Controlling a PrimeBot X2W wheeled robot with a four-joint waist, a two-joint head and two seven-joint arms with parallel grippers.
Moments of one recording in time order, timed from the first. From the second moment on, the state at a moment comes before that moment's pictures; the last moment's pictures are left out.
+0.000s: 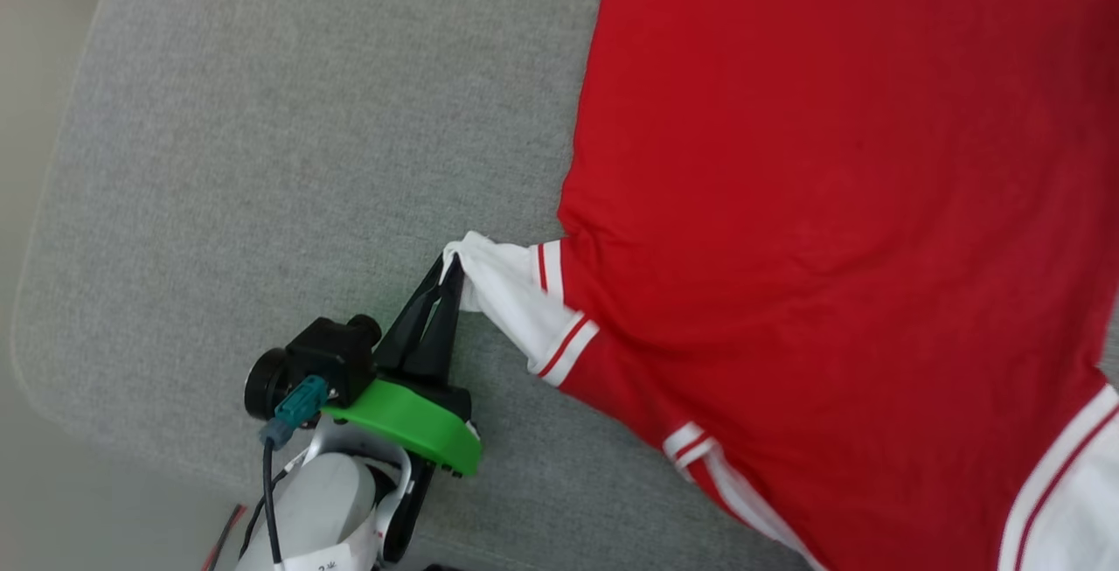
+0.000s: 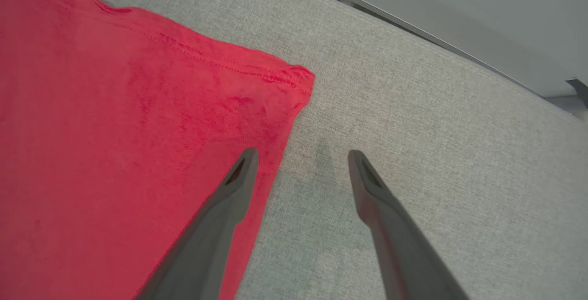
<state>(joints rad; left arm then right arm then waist) -0.24 0.21 -0.36 0.18 -0.40 -0.04 -0.26 -1.10 -0.68 0.29 0.40 0.57 0.13 1.07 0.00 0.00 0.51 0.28</state>
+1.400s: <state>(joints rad) -0.08 0.15 -0.21 0.23 -0.25 -0.12 -0.26 -0.74 -0.82 0.43 0.34 0.73 0.13 0.73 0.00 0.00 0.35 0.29</state>
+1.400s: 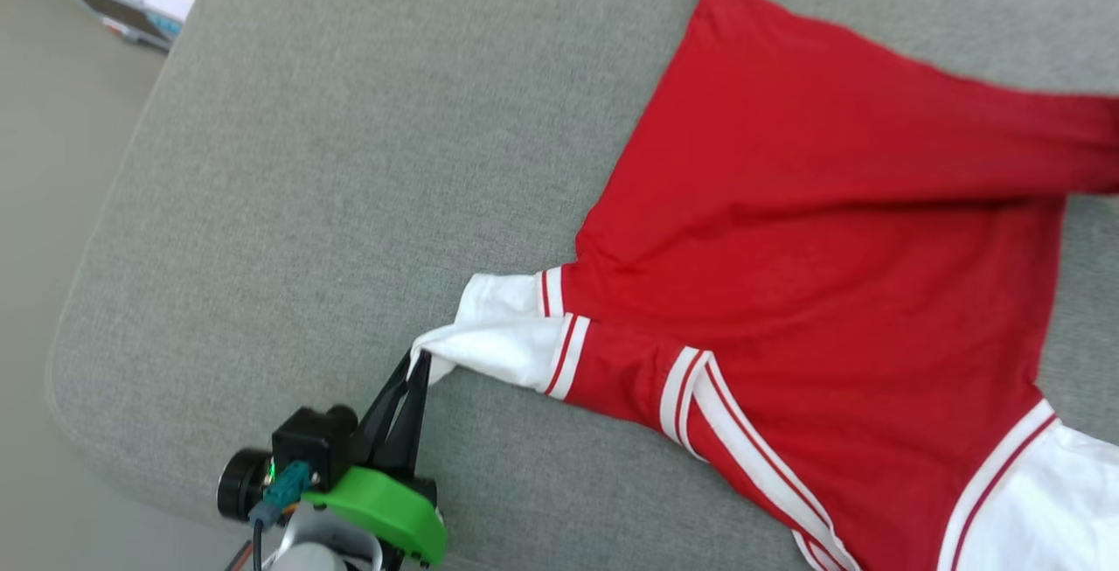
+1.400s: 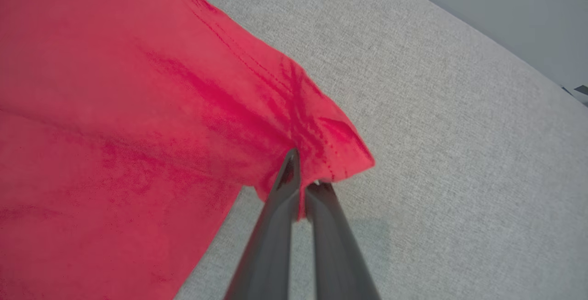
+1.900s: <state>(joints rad) 0.04 0.18 -0.19 0.27 -0.27 -0.10 -0.25 -0.16 -0.86 0.28 0.22 0.84 0.13 0.60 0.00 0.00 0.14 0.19</state>
